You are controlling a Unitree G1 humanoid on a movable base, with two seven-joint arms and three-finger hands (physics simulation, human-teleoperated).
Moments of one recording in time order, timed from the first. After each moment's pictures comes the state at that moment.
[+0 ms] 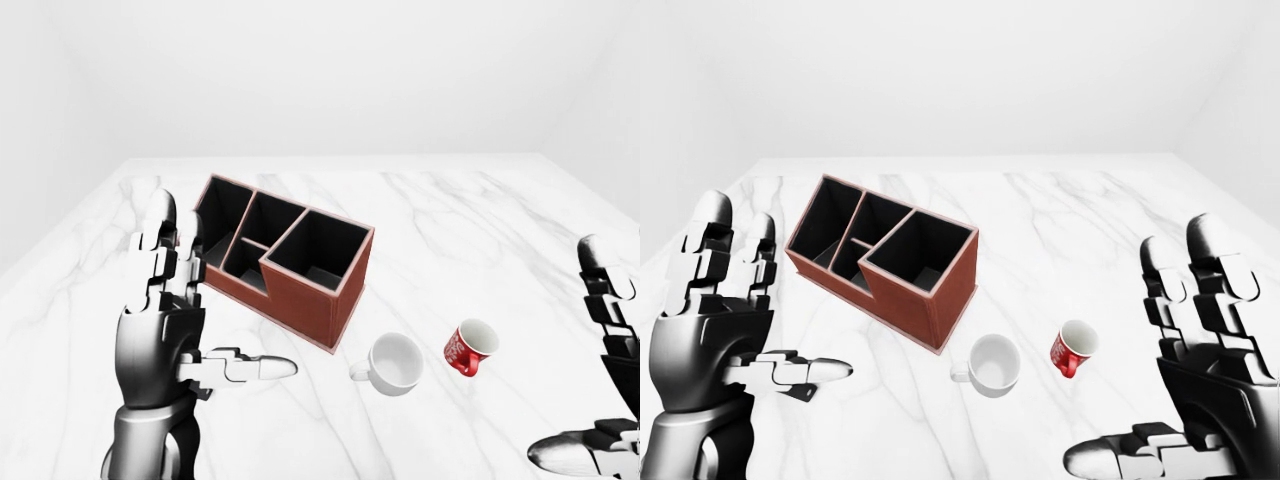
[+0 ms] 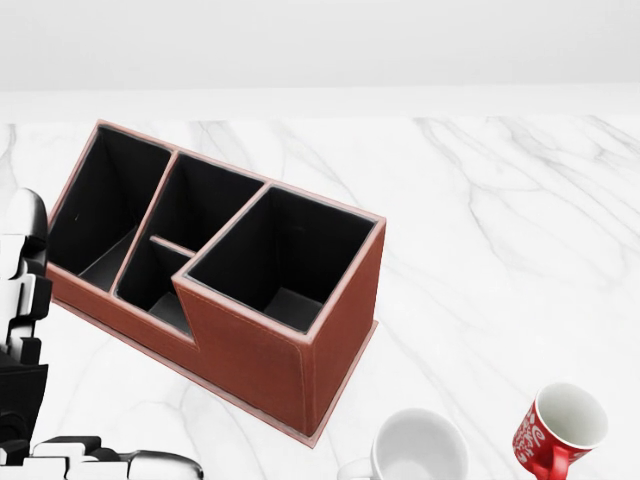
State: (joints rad) left arm 0.27 -0.01 0.03 -0.90 -0.03 0.09 -0.11; right arm 0.55 -0.12 -0.62 -1.03 0.58 0.09 0.39
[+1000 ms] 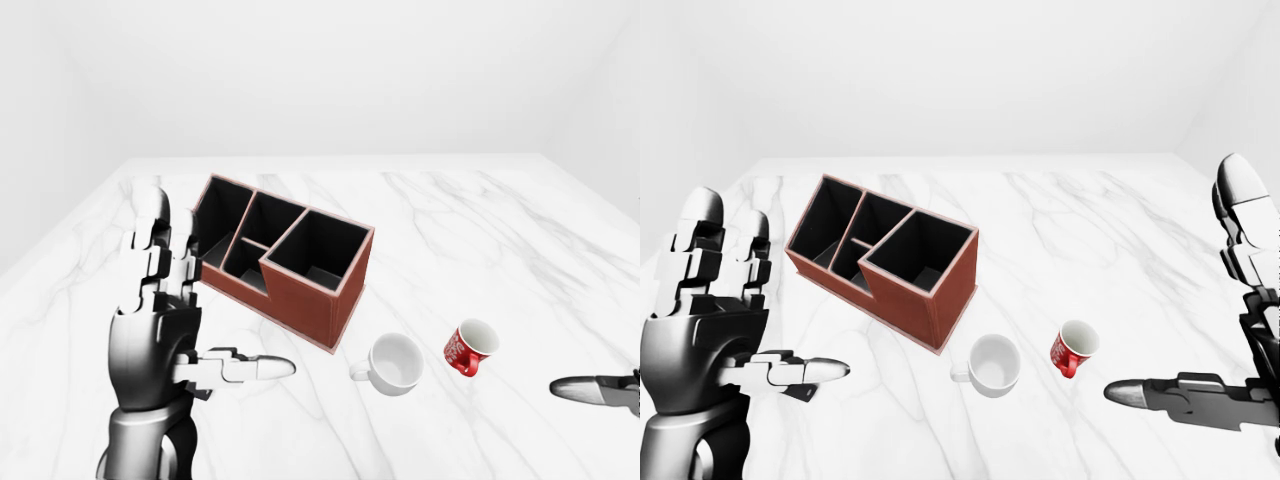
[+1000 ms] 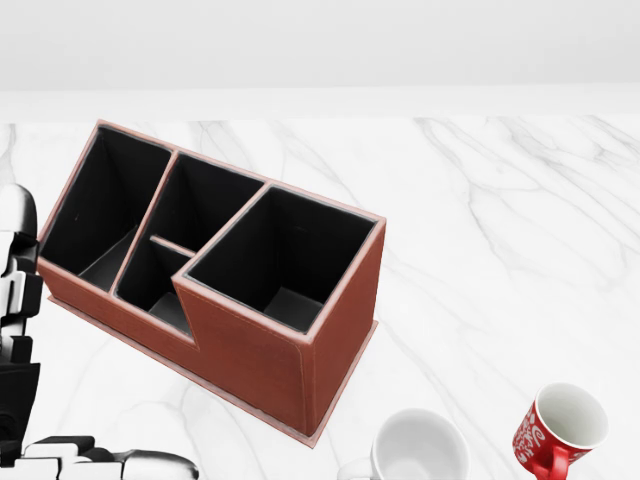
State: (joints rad) left arm 0.27 -0.01 0.04 -0.91 -0.03 0.09 -0.12; right arm 0.13 -0.21 -0.94 -0.97 0.12 0.09 0.70
